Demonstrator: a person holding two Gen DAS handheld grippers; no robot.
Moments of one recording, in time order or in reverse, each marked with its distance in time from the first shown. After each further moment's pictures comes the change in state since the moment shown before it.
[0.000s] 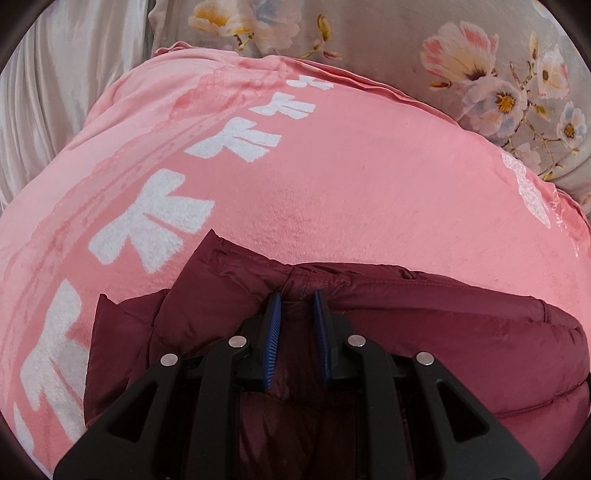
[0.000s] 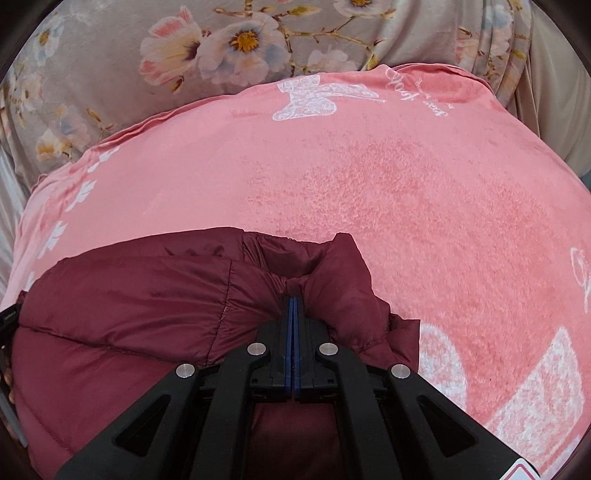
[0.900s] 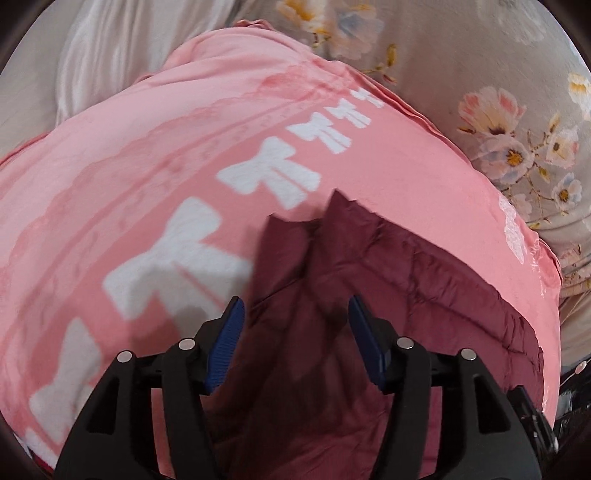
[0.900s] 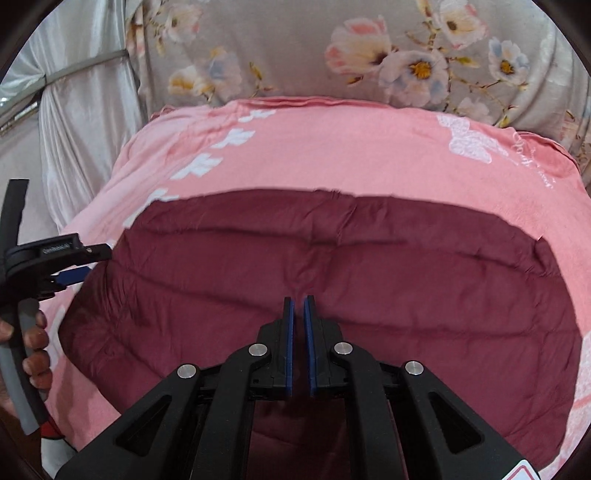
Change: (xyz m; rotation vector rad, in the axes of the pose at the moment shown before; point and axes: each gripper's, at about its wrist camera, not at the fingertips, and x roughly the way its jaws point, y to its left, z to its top) left arm -0.089 0.108 -0.040 -0.256 0.070 -0.079; right arm -0.090 0.196 -0.079 -0.304 -0.011 0.244
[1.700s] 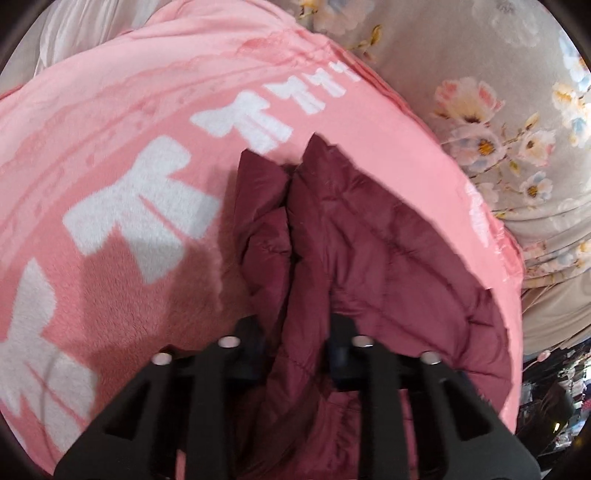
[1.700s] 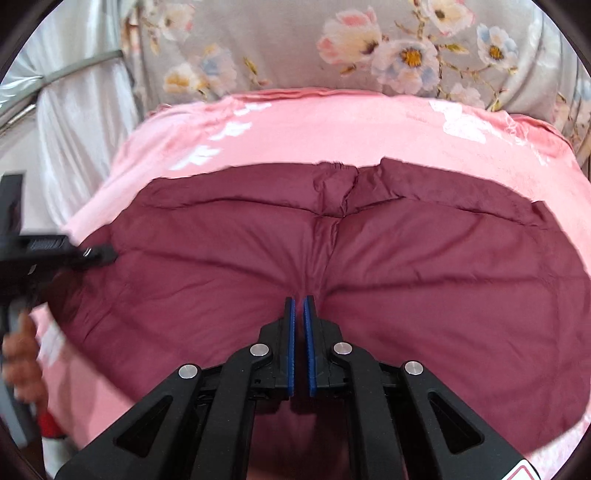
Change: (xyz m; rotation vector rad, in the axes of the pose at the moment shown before) left arm -0.001 -0.001 -0.024 -0.037 0.089 -0.200; right arm -0.020 -0.002 -0.035 0.029 -0.020 0.002
